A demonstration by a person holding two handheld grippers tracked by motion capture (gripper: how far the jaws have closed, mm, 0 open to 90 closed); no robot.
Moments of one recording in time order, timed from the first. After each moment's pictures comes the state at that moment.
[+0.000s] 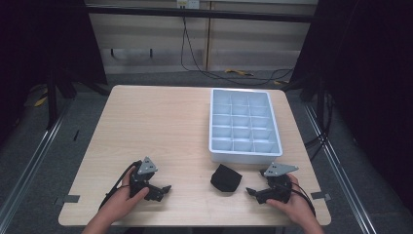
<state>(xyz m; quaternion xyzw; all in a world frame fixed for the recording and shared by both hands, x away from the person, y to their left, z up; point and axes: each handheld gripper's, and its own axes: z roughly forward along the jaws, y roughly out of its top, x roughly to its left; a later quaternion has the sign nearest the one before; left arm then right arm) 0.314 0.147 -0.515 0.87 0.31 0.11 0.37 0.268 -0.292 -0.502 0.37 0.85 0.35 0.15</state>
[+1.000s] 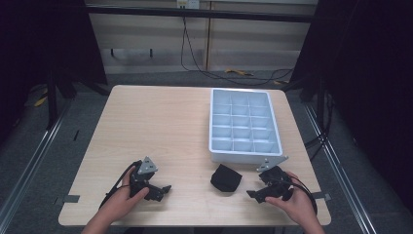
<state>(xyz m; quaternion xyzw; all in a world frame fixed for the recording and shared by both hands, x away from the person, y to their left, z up) 0.314 0.146 -0.515 0.87 0.31 0.11 0.37 0.268 -0.268 -0.458 0.39 0.89 0.24 0.09</state>
